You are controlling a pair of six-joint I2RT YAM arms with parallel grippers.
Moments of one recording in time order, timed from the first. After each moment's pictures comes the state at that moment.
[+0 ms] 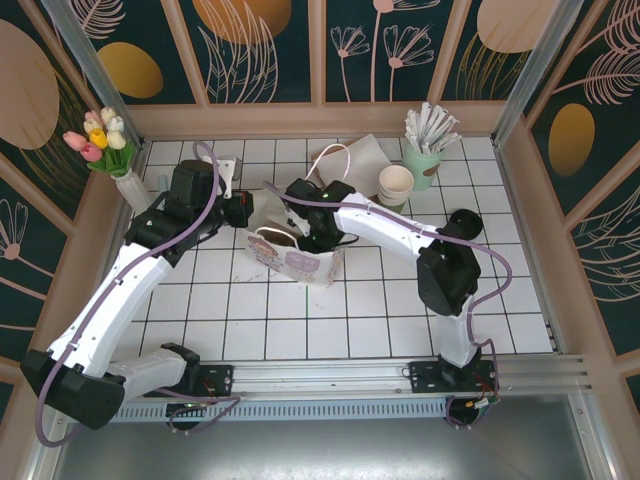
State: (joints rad) left arm -0.42 1.16 1.22 -0.70 0.10 -0.34; right arm 0.88 1.97 1.70 -1.13 -0.05 0.15
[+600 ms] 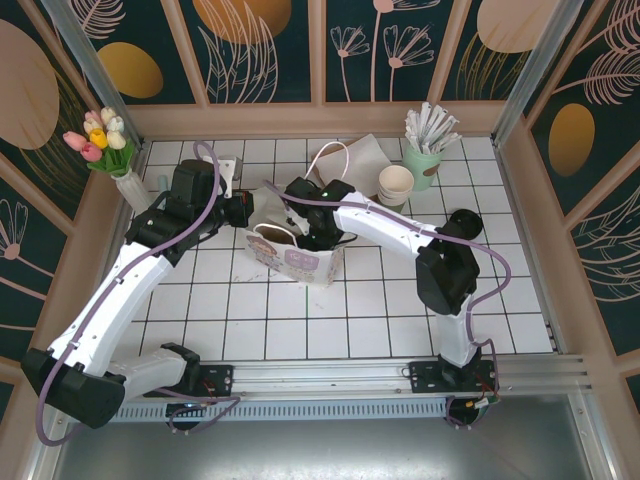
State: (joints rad) left arm -0.42 1.16 1.22 -0.70 0.10 -0.34; right arm 0.88 1.98 1.71 -1.14 -0.06 0.15
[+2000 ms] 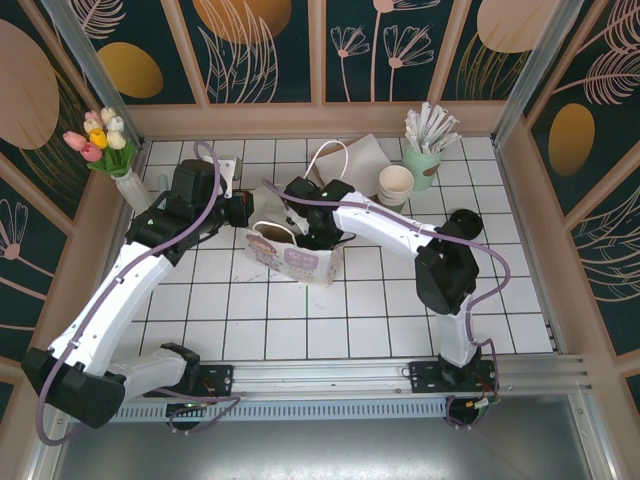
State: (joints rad) left arm -0.42 1.17 1.22 -0.70 0.10 -0.34; right arm 0.88 1.99 1.72 -1.13 -0.06 0.15
